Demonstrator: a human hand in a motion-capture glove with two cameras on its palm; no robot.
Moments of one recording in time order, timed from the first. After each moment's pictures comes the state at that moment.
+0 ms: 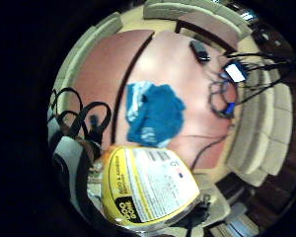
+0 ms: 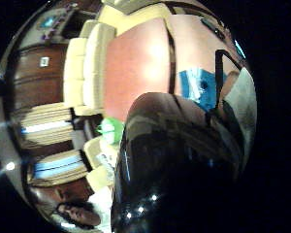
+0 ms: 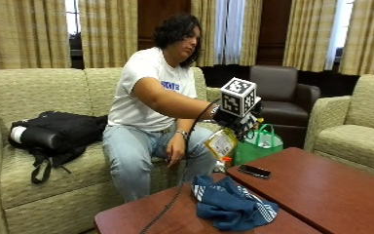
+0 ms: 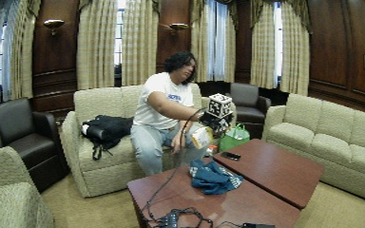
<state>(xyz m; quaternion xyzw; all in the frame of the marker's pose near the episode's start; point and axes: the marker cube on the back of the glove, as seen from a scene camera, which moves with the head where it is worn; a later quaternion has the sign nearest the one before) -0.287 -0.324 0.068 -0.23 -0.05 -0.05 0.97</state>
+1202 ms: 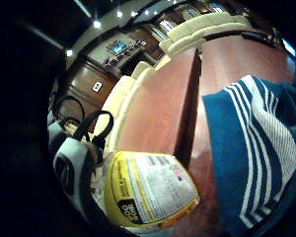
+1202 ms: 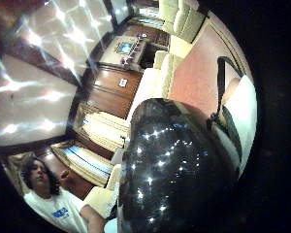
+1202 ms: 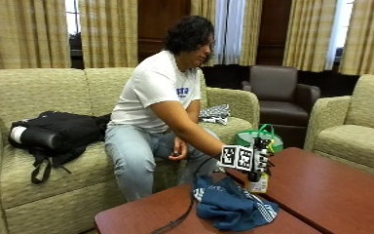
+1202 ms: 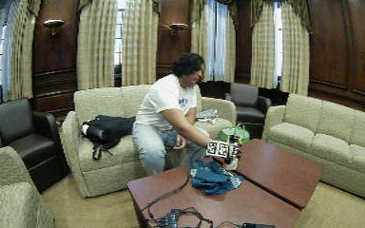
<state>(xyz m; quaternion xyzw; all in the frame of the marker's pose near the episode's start) -0.337 -0.274 0.276 0.01 -0.41 -0.02 0.91</state>
